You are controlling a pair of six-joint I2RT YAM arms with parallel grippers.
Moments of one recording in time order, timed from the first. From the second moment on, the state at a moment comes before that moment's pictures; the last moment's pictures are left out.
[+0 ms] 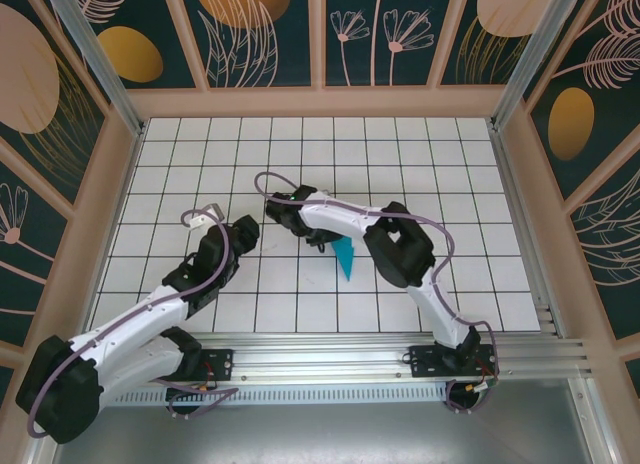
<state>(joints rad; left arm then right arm) -0.61 0.95 0.42 0.03 -0.40 -0.96 0.94 2.29 1.84 -1.22 0.56 0.81</state>
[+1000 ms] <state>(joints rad) -0.61 1.31 0.56 0.11 -0.11 -0.89 0.62 1.34 0.65 0.03 -0.29 0.75</state>
